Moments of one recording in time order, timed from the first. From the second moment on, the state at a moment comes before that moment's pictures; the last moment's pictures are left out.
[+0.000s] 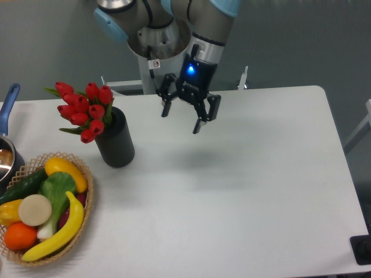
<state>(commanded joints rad) 2.72 -1.41 -2.17 -0.82 0.72 1.23</state>
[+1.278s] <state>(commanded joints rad) 2.69 -1.25 -2.42 -0.83 0.53 1.27</state>
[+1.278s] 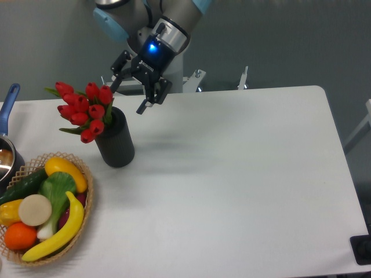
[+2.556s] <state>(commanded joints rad) 2.59 -1.46 -2.37 -0.81 0.38 1.38</state>
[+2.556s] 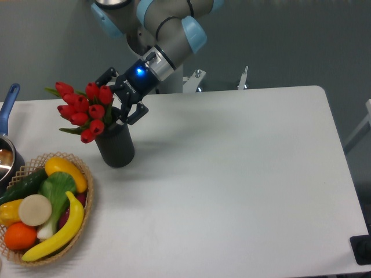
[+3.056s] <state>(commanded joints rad) 2.60 -1.44 -2.35 -0.81 0.38 1.37</state>
